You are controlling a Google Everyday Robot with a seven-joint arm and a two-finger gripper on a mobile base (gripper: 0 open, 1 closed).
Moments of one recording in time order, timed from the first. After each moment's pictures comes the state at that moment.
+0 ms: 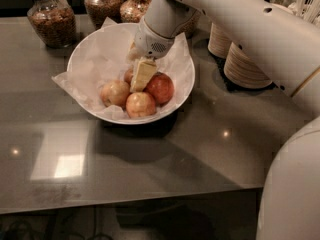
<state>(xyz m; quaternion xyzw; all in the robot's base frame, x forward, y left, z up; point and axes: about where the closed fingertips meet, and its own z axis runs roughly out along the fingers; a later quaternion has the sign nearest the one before) 0.615 0.060 0.882 -0.76 0.60 0.12 0.22</state>
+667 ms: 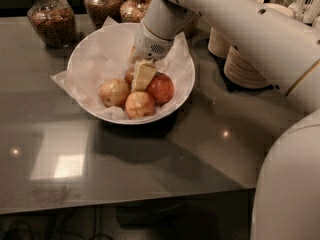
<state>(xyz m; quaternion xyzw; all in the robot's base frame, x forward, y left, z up) 0.617 0.055 0.873 -0.76 0.61 0.12 0.21</state>
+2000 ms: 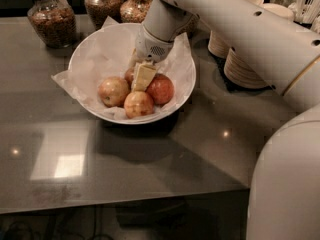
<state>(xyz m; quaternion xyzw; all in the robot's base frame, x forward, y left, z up) 0.621 0.053 0.864 -0.75 0.62 0.12 0.20</state>
